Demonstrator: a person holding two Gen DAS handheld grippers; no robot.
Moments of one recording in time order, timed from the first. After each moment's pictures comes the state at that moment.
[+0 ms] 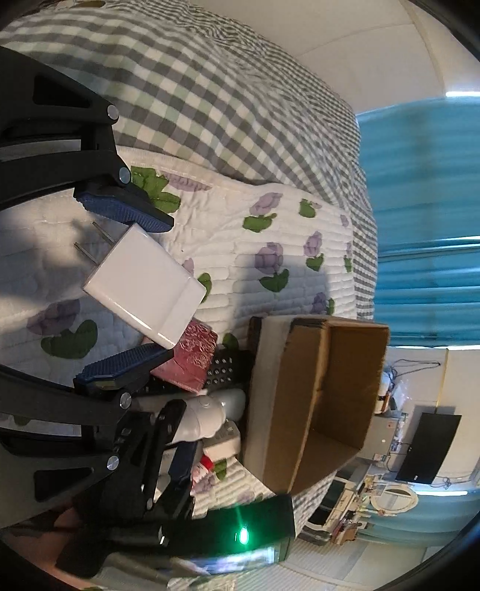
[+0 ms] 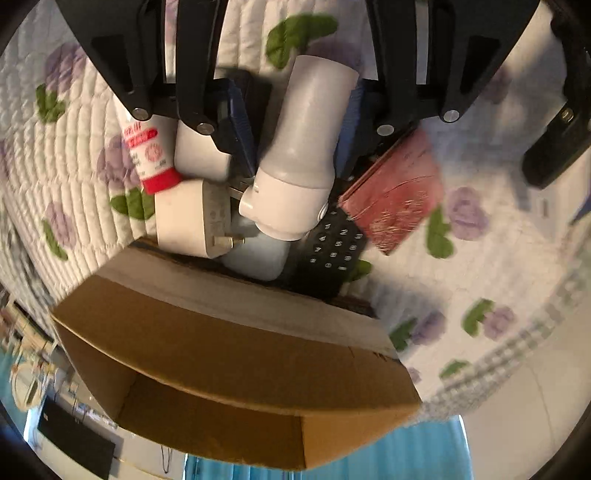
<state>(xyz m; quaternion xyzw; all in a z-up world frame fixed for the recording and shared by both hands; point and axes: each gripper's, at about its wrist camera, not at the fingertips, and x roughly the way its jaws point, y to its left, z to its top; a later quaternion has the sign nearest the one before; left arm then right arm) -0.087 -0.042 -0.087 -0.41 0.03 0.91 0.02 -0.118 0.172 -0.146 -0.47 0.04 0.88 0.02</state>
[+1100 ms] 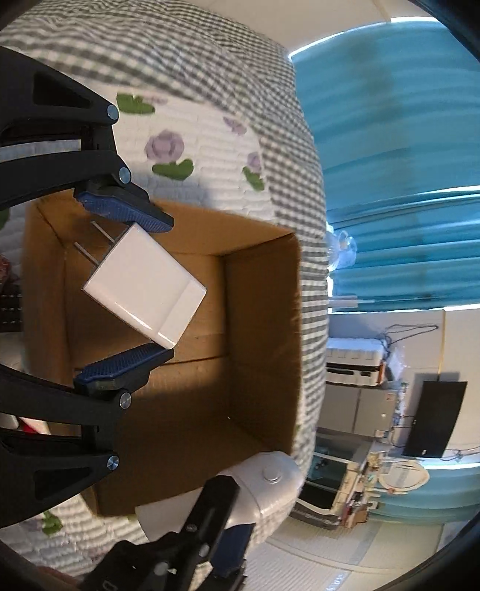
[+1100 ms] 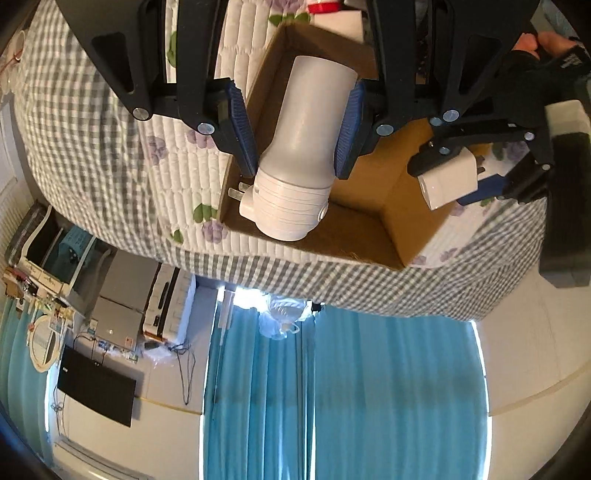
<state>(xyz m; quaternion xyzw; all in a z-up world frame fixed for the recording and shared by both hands) -0.277 0.050 -0.063 -0.39 0.07 0.91 0.07 -0.226 0.289 -0.021 -0.36 0.01 0.93 0.03</state>
